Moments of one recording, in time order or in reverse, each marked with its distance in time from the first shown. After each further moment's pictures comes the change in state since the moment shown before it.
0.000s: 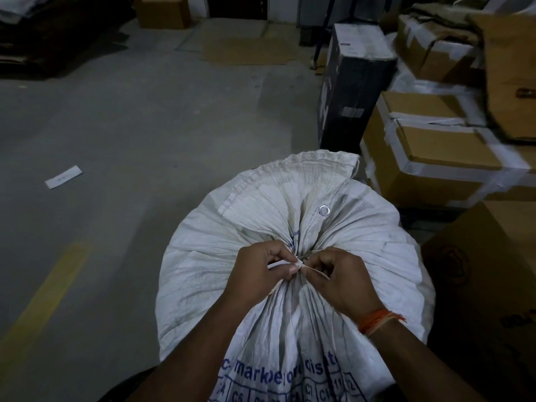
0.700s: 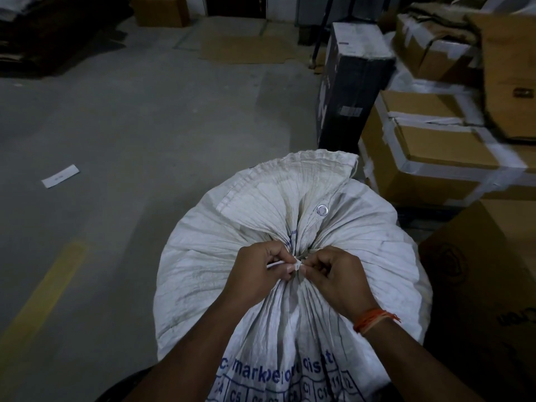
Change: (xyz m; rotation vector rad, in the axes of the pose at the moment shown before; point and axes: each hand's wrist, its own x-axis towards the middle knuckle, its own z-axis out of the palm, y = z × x) left_hand 0.001 -0.002 0.000 0.020 -0.017 0.008; right_hand 0.000 0.001 0.003 -0.003 0.011 0.020
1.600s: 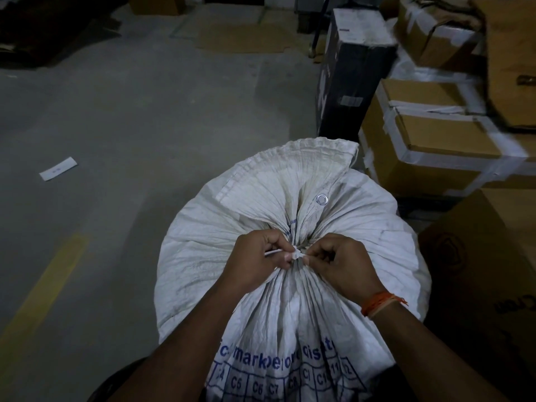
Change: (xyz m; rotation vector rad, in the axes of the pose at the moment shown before) left_hand 0.003 -0.002 -0.004 -0.021 -0.033 -0.039; right_hand 0.004 0.001 -0.012 -0.013 -0.065 -0.022
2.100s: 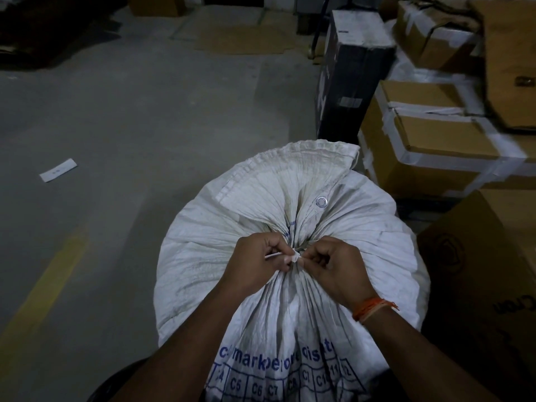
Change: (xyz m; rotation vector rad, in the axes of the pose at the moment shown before) left_hand -0.001 -0.001 0.002 0.026 -0.006 0.019; right_hand -0.004 0.001 0.013 0.016 0.063 -0.015
